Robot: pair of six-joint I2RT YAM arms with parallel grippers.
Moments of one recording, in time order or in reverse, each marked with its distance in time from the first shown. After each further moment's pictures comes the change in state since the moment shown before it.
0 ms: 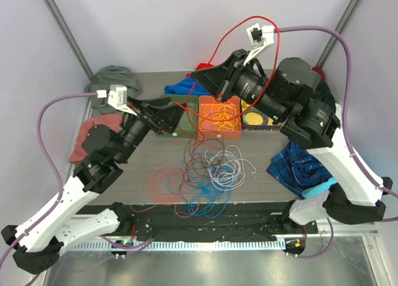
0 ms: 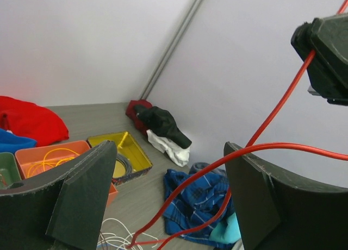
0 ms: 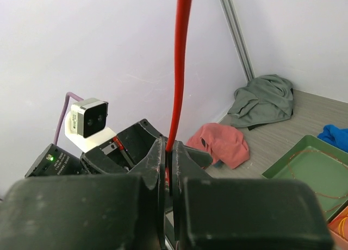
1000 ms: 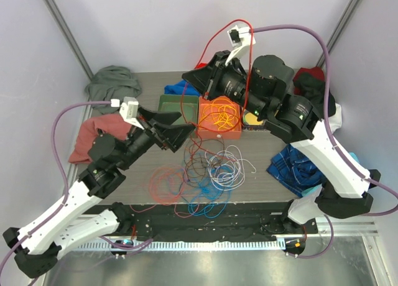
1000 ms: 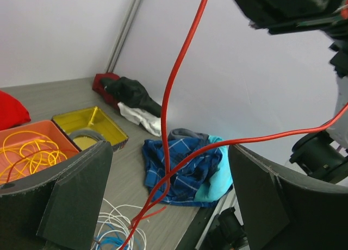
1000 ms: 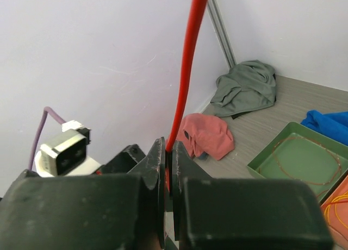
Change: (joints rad) left arm 0.000 -0.069 -0.154 0.066 0.207 -0.020; right arm 0.000 0.077 0.018 -0.025 0.062 -0.021
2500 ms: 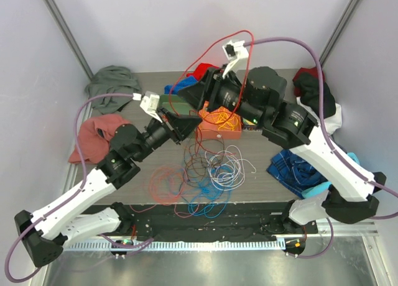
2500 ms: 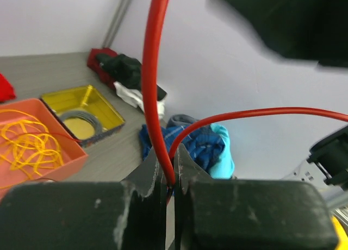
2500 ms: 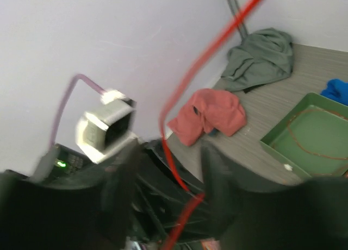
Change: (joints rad) left arm 0.000 0.169 -0.030 0.110 0.042 -0.060; right arm 0.000 -0.050 -0.153 0.042 -0.071 0.080
